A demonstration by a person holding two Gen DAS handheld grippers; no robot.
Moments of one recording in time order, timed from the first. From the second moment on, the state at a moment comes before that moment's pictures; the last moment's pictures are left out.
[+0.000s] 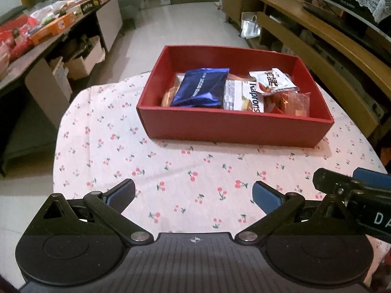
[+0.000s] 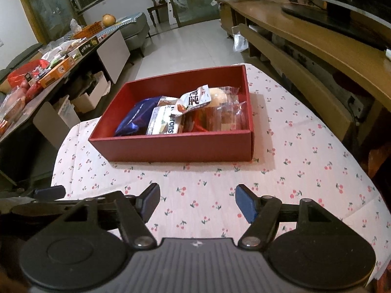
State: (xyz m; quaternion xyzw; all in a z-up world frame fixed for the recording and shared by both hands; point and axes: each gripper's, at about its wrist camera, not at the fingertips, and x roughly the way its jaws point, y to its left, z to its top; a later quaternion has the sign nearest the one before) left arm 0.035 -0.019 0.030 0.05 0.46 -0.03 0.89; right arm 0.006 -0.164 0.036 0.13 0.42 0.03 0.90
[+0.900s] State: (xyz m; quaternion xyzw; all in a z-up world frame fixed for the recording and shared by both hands) left arm -0.004 -0.006 0.029 0.04 0.46 -0.04 0.89; right arm -0.031 -0.159 0.027 0.12 0.44 0.02 0.89
